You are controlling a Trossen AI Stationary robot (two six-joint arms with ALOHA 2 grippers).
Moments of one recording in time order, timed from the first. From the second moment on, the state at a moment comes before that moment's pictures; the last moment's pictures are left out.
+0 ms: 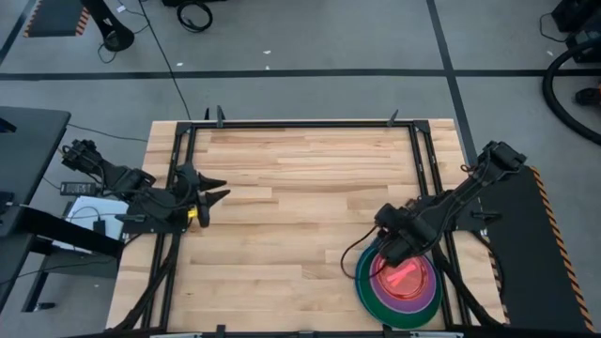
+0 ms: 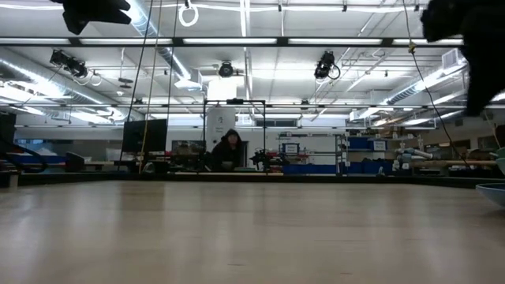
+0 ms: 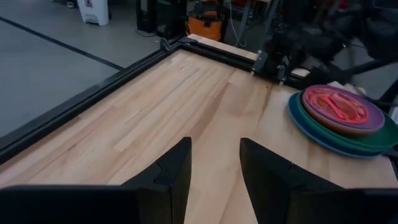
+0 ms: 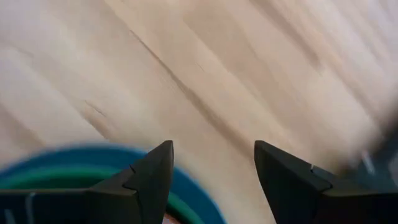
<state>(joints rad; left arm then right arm) -0.54 0.64 0.75 -0.60 -0.87 -0.59 0.64 1.40 0.97 -1.21 0.41 1.43</state>
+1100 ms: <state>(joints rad) 0.14 0.32 0.07 0.42 0.16 -0.16 0.17 0.84 0.34 0.34 0.34 0.07</state>
